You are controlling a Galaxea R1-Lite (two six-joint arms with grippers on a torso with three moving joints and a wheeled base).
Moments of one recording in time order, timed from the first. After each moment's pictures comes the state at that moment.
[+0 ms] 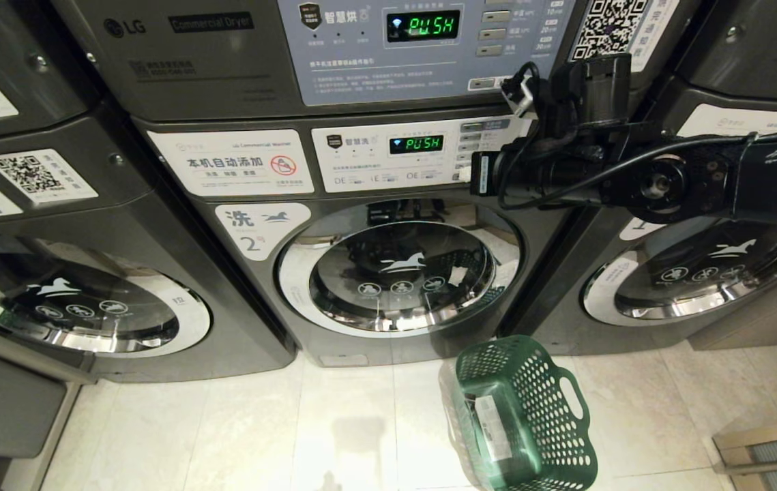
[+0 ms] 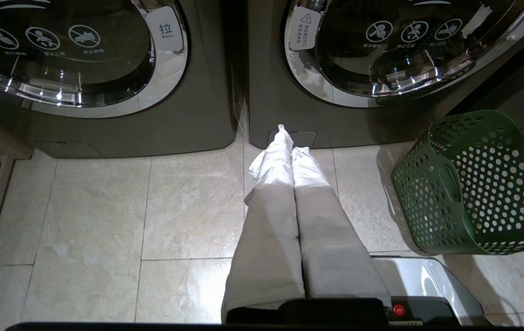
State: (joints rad) left arm -0.01 0.00 -0.03 0.08 0.00 -0.02; right arm 0.43 2.04 -1.83 -0.06 0.05 0.13
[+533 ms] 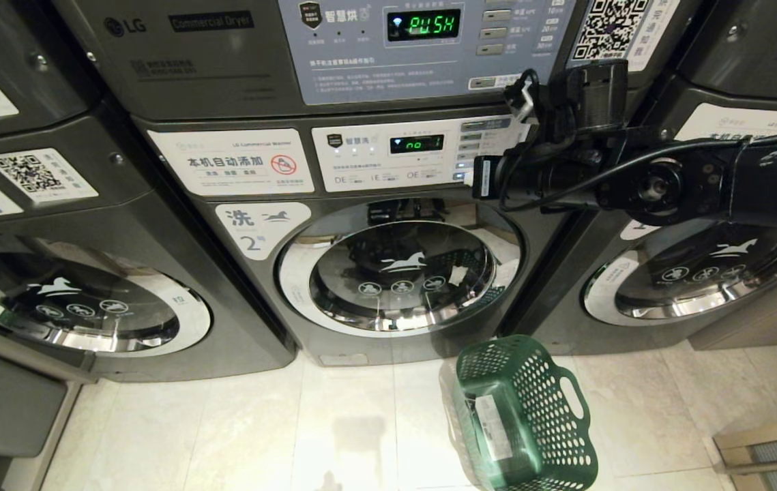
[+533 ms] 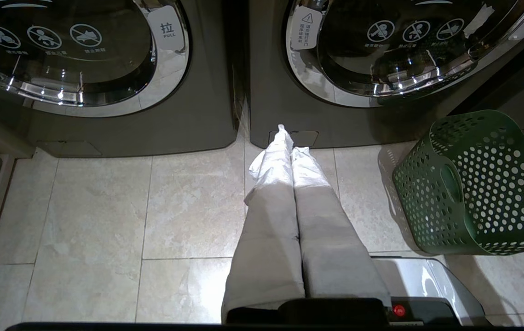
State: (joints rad) left arm -0.01 0.00 -0.03 0.08 0.00 -0.02; right arm 0.43 2.03 -1.82 -0.05 0.02 0.15
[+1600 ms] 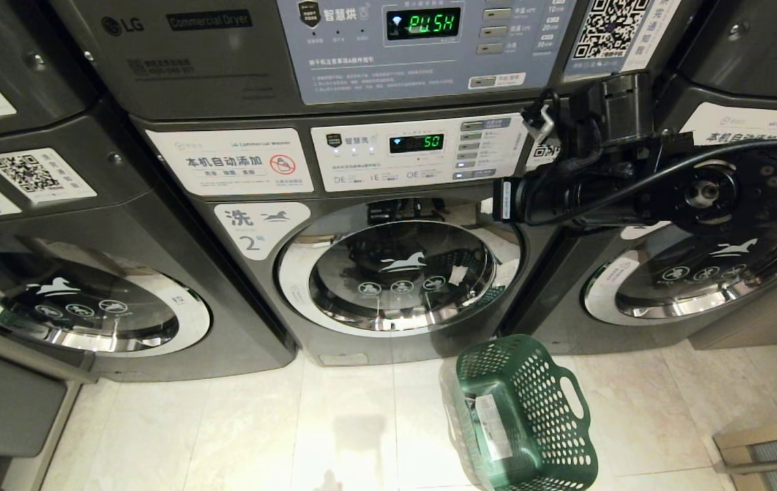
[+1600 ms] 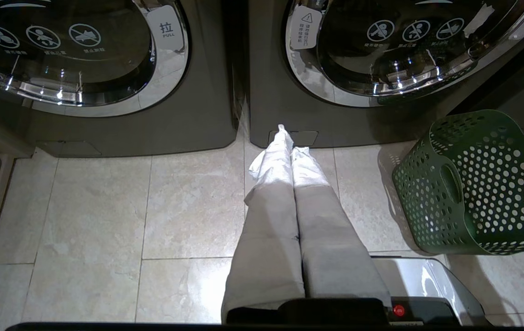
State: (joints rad) left arm -0.01 0.00 -0.03 0.08 0.00 -0.02; right arm 0.43 1.93 -1.66 0.05 0.03 0.20
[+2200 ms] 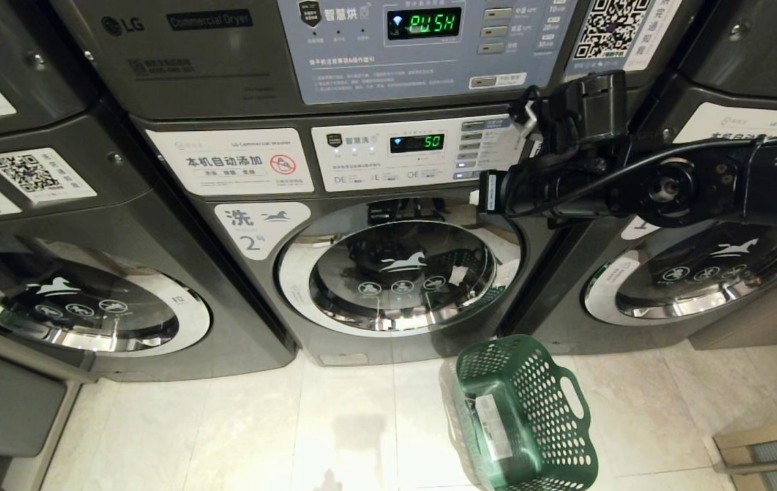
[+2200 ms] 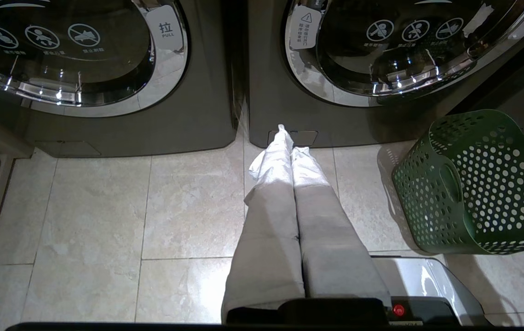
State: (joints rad) left arm -0.01 0.00 -0.03 0.08 0.00 -0.02; right arm 0.43 2.01 -1.78 0.05 0.03 0.20
